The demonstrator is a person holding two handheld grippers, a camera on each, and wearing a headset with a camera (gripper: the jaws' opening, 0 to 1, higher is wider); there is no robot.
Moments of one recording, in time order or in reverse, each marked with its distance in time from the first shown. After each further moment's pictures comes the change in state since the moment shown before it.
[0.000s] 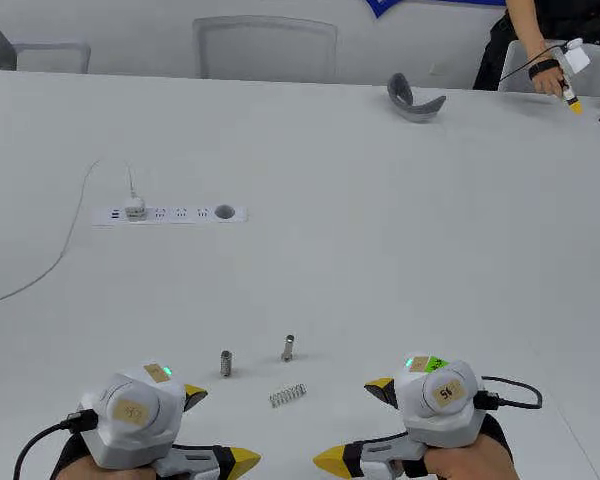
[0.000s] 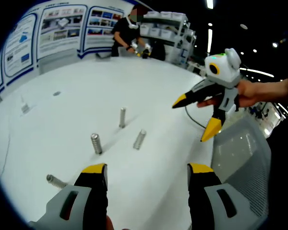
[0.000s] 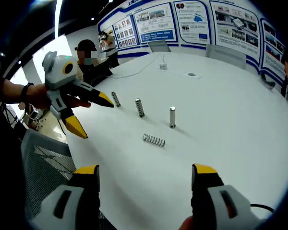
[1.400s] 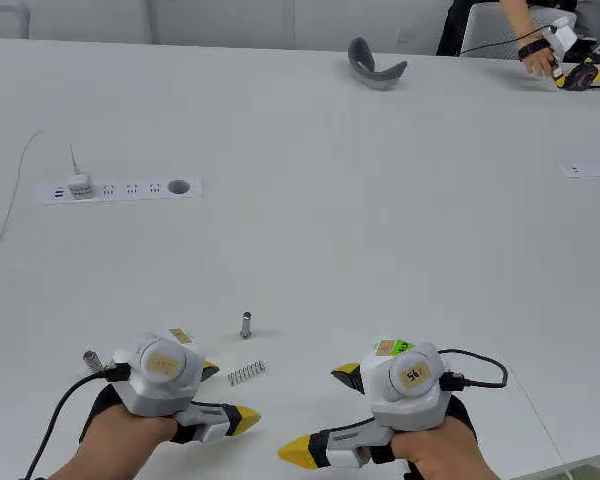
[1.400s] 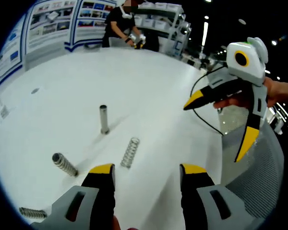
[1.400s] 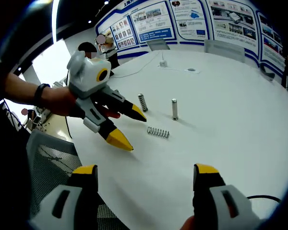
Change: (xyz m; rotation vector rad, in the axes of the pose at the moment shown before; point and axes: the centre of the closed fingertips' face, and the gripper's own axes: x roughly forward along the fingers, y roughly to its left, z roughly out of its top) left arm 0.082 -0.006 0.004 0.009 0.073 -0.061; right arm -0.007 0.008 -0.015 0.050 0.007 0.036
